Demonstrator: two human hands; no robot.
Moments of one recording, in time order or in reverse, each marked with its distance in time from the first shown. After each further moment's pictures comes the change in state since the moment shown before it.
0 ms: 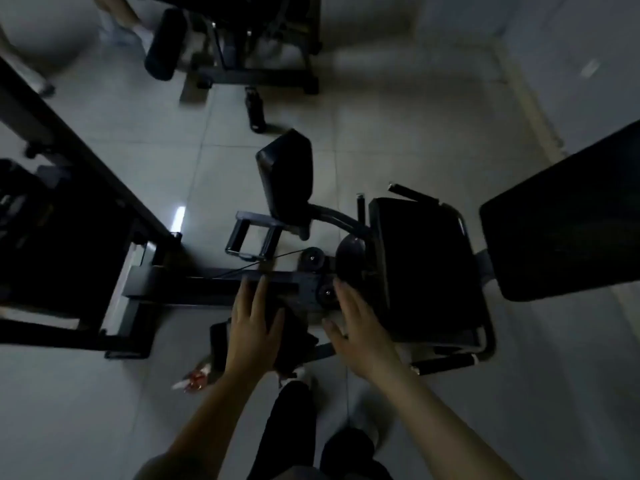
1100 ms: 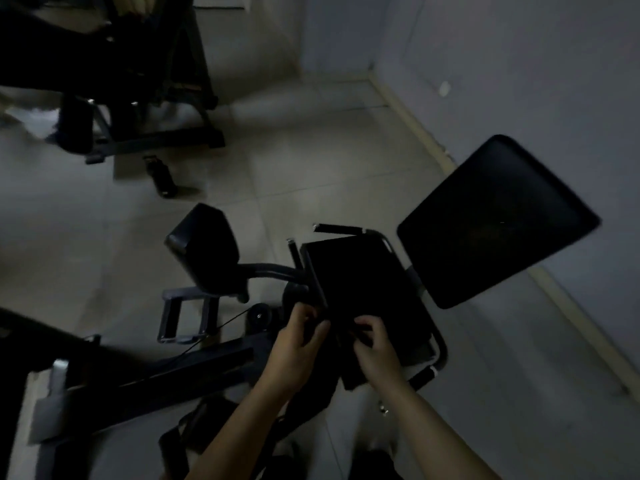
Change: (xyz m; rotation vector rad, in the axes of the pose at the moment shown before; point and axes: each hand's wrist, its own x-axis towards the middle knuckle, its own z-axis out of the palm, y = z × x) left_hand 0.072 0.165 0.009 -0.525 -0.430 0.271; right_hand 0.016 0.050 -0.079 0.862 0.336 0.633
